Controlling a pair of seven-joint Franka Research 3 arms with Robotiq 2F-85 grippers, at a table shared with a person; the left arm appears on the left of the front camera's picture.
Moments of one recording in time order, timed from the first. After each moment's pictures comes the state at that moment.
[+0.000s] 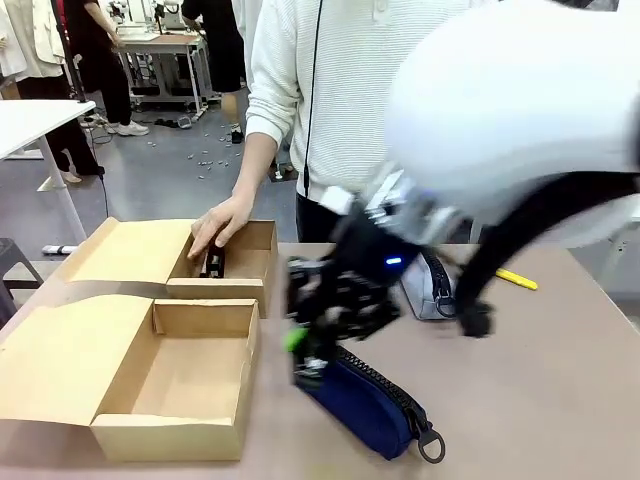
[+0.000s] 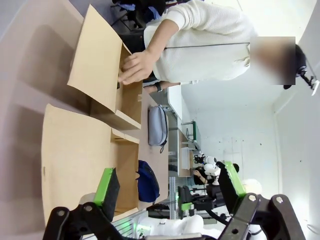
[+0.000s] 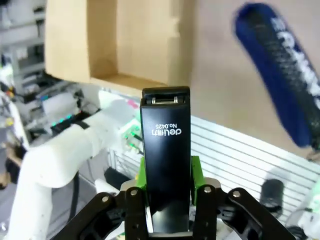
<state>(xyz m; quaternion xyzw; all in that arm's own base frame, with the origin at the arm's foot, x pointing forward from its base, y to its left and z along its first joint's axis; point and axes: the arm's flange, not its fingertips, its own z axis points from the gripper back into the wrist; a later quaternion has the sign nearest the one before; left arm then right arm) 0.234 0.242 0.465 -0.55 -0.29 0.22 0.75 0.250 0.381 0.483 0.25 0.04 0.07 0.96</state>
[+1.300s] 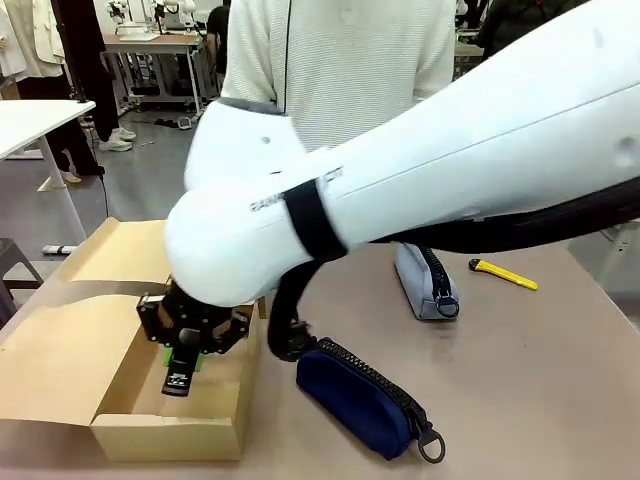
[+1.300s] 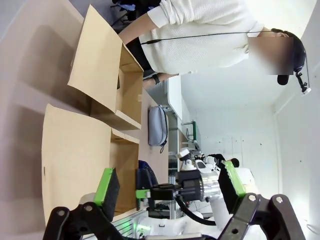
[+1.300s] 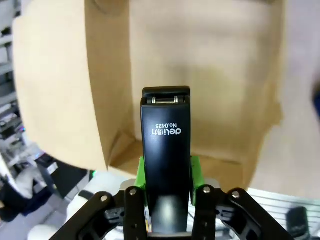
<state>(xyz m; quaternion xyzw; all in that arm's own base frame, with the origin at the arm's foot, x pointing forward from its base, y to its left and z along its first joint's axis) 0.233 0.242 0.465 -0.55 -0.29 0.22 0.75 0.305 0.555 0.403 0.17 0.04 0.02 0.98</state>
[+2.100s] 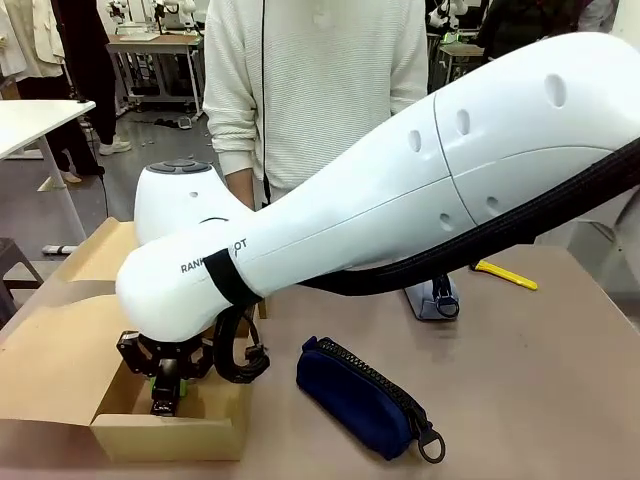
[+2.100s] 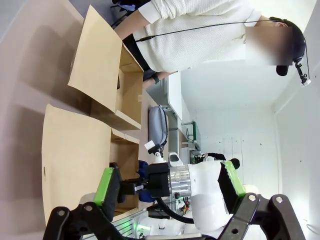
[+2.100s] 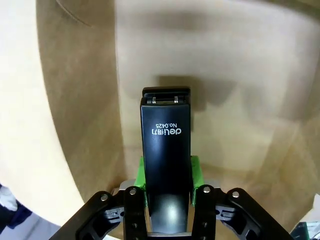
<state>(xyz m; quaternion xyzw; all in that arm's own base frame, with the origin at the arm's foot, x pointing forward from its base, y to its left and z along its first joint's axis) 0.233 0.242 0.465 -0.55 -0.29 0.22 0.75 0.324 0.609 0.336 0.11 0.05 0.03 0.99</state>
